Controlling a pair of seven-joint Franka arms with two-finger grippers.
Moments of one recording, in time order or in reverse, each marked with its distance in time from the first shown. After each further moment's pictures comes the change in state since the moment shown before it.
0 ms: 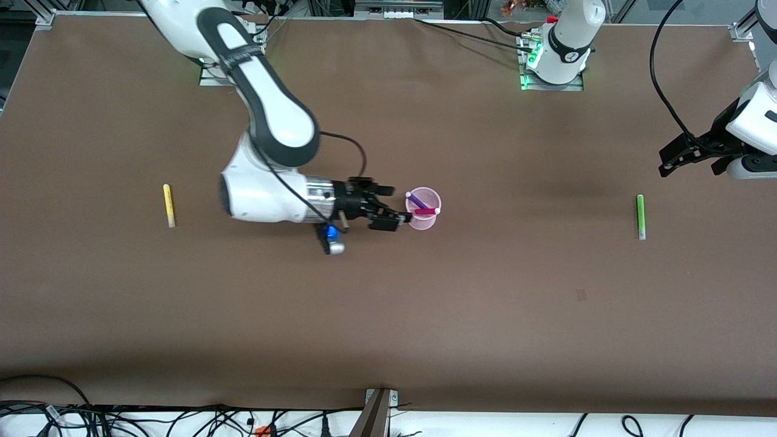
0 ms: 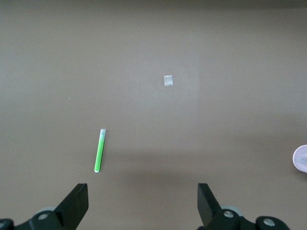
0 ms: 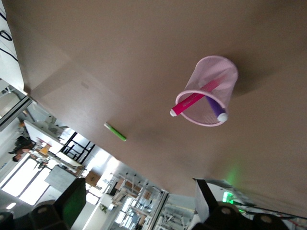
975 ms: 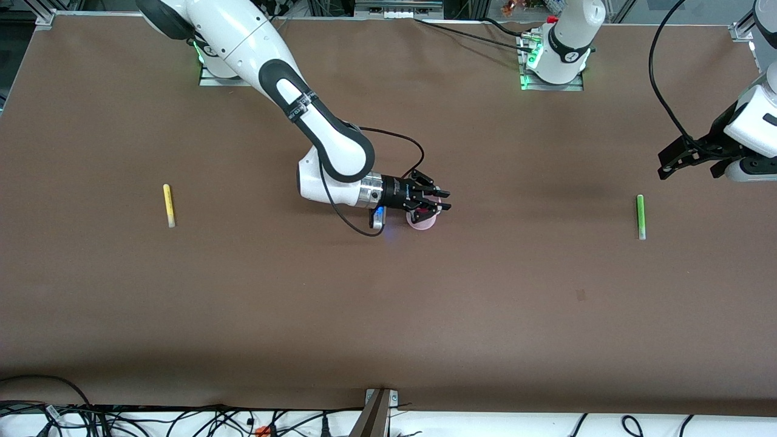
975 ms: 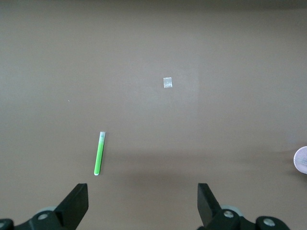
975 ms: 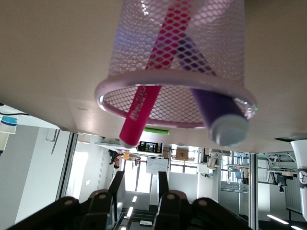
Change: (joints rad) left arm -0.001 0.007 0.001 -0.002 0.000 0.015 0.007; right arm 0.045 0.254 0.285 -0.037 0.601 0.459 0.023
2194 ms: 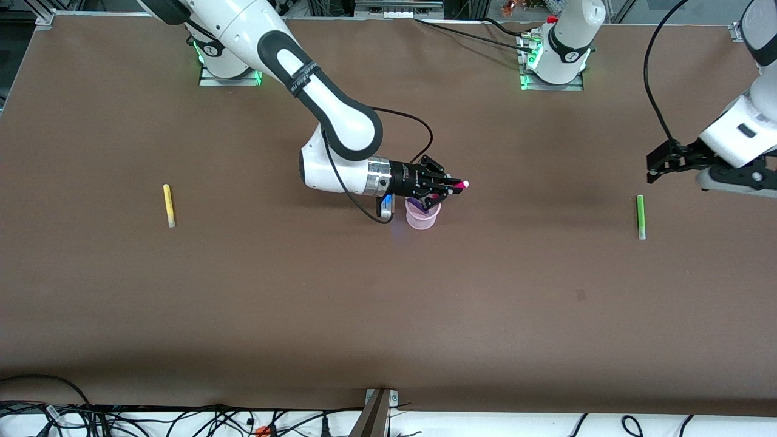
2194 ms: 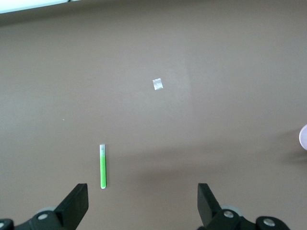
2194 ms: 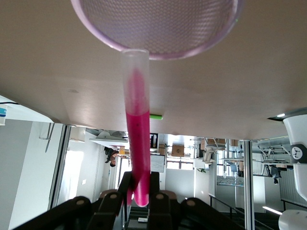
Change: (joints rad) left arm -0.030 0.031 0.016 0.018 0.005 0.019 0.138; right arm 0.024 -0.062 0.011 -0.007 -0.052 0.002 0.118
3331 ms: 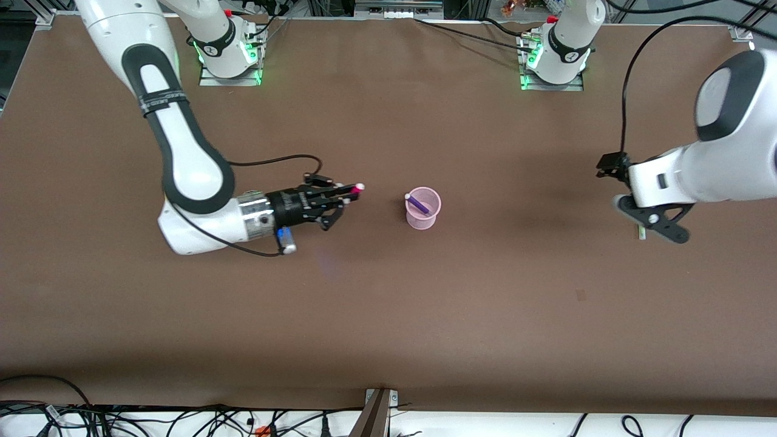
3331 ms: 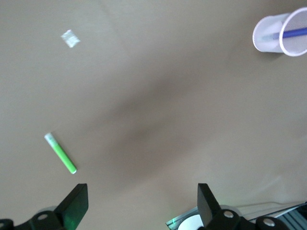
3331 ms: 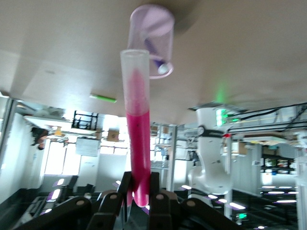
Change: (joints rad) left arm 0.166 0.325 -0.298 0.360 -0.001 -0.436 0.255; right arm -0.311 -0.144 -0.133 -0.032 -0.344 -0.680 0.077
